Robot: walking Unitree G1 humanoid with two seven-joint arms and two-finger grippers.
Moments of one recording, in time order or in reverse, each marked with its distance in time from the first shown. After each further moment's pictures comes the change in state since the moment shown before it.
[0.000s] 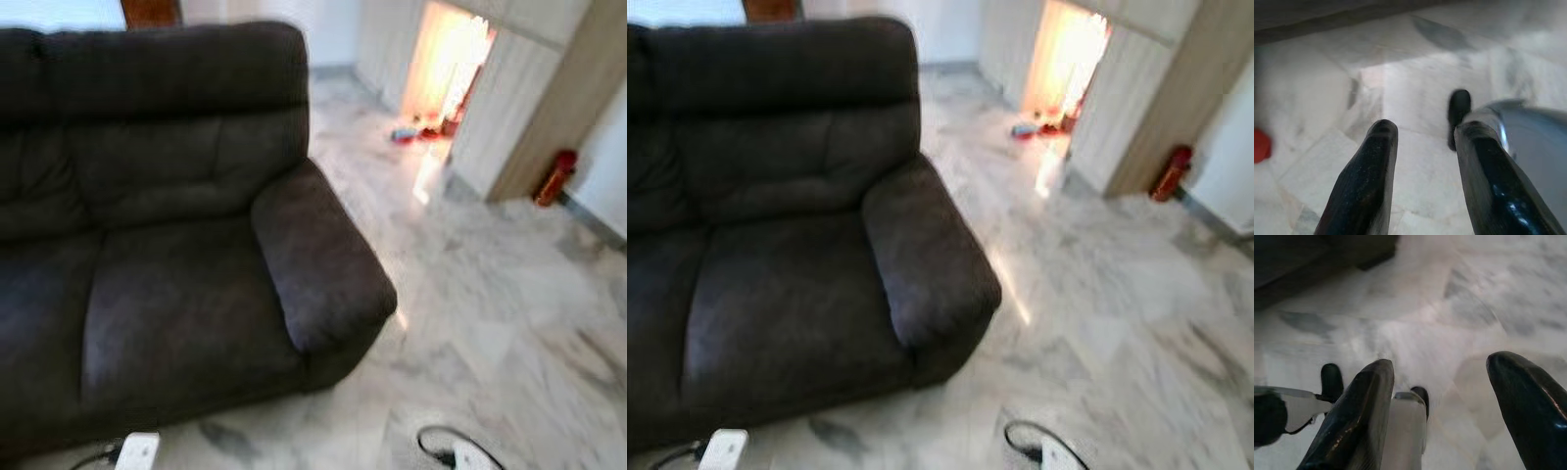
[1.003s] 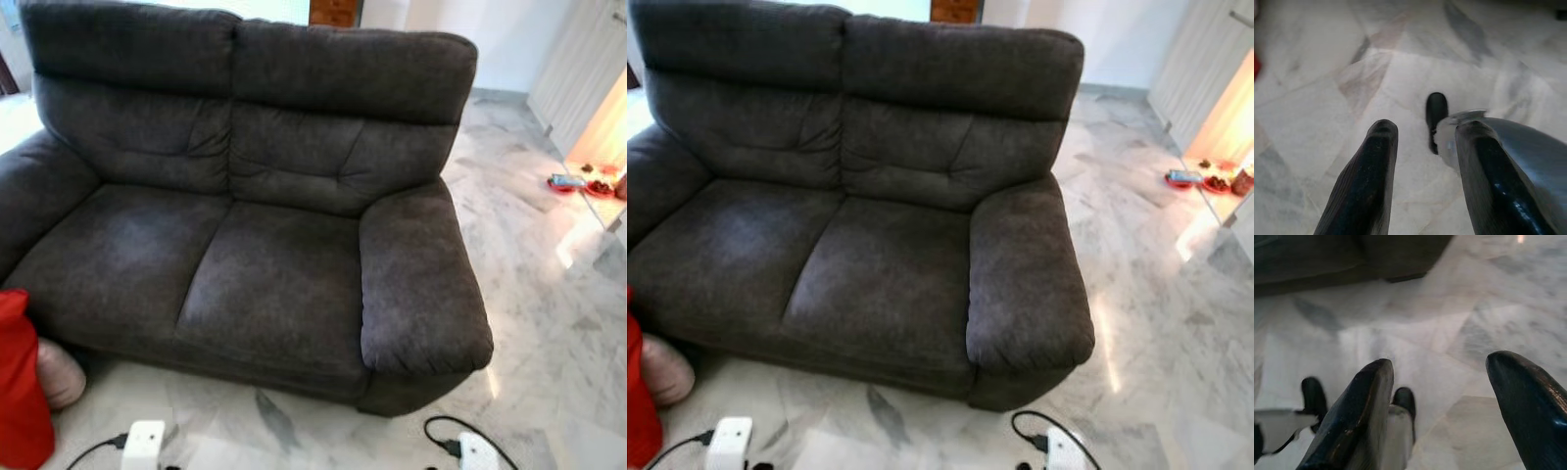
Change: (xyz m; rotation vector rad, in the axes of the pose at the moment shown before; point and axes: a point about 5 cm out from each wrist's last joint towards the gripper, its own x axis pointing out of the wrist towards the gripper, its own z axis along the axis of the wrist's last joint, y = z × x) left arm 0.006 -0.033 0.011 -0.022 -0.017 -0.060; right arm -0.003 -0.027 0.016 0.066 -0.046 -0.090
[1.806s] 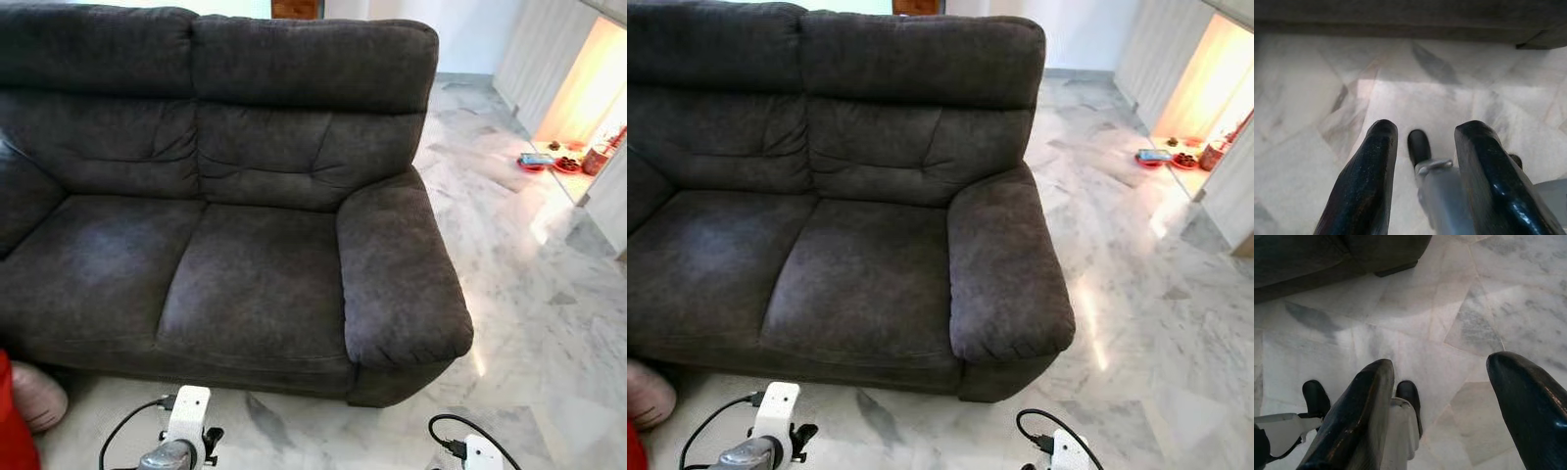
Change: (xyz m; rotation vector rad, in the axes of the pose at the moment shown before) left arm 0.006 -0.028 0.036 0.045 -0.112 -0.035; right arm 0.002 0.017 -0.008 0.040 0.031 -0.001
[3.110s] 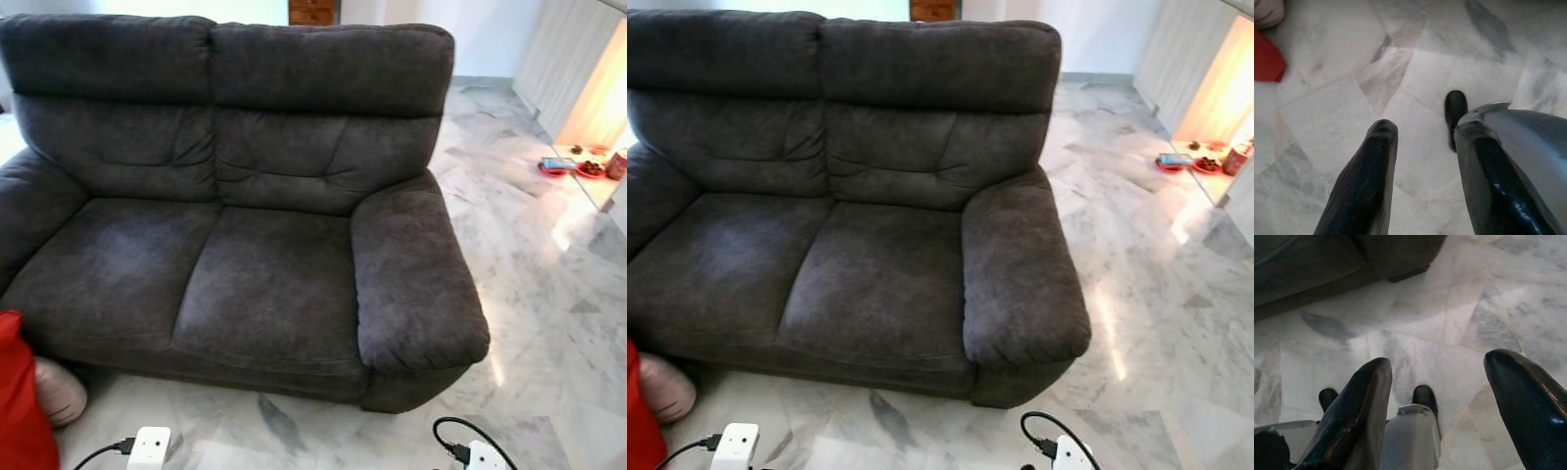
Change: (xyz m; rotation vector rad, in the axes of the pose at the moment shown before) left arm -0.016 0.037 -0.044 -0.020 0.123 0.084; right arm -0.001 0.002 -0.006 0.072 -0.035 0.001
